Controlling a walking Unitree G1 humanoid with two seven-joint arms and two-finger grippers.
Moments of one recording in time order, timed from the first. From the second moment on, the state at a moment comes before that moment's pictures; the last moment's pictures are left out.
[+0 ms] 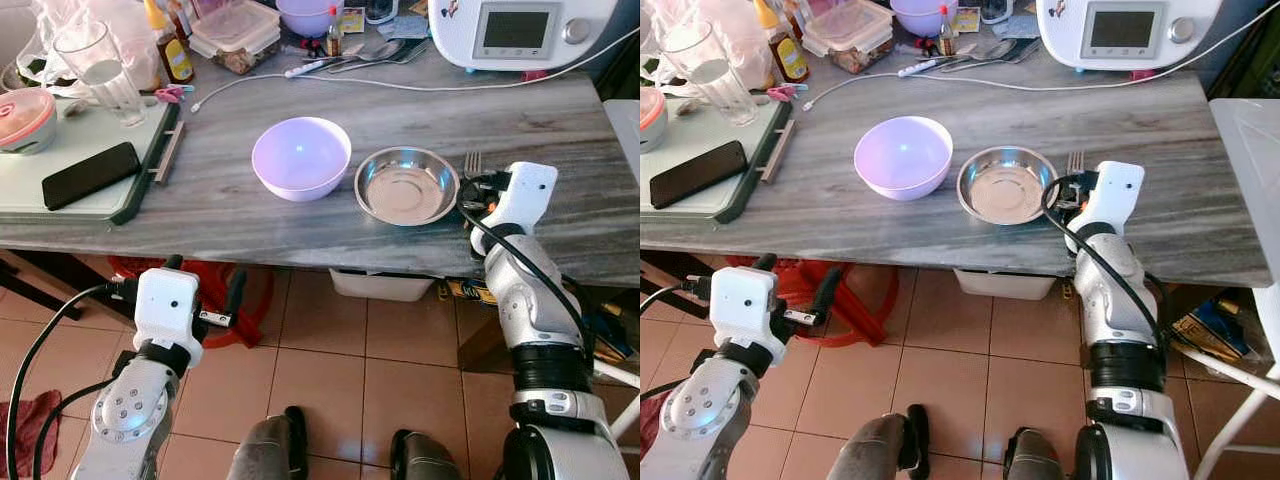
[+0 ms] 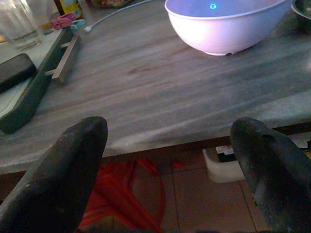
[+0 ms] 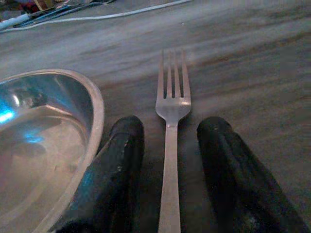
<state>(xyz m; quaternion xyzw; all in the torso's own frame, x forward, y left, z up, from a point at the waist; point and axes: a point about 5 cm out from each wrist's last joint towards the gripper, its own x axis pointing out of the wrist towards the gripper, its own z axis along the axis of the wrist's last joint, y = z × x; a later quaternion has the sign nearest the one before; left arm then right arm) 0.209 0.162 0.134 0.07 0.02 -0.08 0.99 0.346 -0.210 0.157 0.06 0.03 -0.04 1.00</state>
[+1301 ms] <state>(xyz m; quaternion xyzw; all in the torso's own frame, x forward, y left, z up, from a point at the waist) 0.206 0.160 0.127 0.06 0.04 -0.08 0.99 0.339 -0.243 0.169 -0.04 0.00 -0.14 0.99</state>
